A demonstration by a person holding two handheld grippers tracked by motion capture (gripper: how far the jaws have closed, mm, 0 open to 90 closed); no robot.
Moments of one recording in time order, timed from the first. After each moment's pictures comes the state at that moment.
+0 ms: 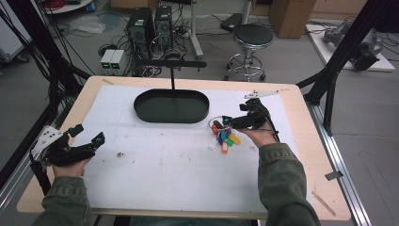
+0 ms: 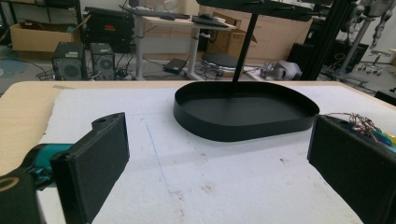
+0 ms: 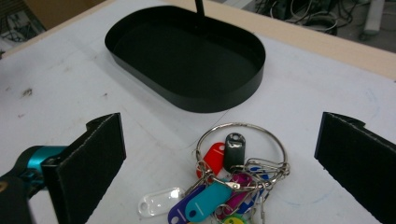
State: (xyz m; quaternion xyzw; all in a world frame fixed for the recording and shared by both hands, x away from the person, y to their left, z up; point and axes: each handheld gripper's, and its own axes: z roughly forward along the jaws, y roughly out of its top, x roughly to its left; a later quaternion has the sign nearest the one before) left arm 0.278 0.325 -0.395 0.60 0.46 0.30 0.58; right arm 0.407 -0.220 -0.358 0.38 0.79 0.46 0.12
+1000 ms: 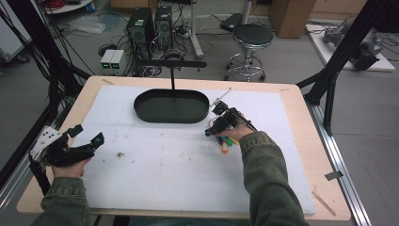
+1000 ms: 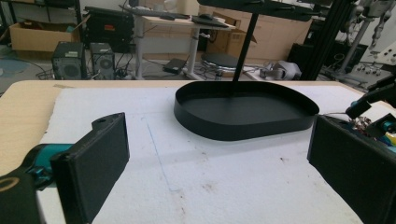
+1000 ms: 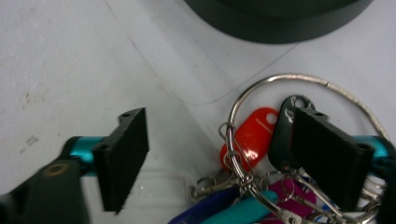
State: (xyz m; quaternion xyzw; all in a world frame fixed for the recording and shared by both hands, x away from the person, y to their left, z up) left arm 0.277 0.327 -0.396 0.61 0.46 0.30 0.58; right arm 0.452 -0.149 -0.402 0.32 0.91 0.25 0.02
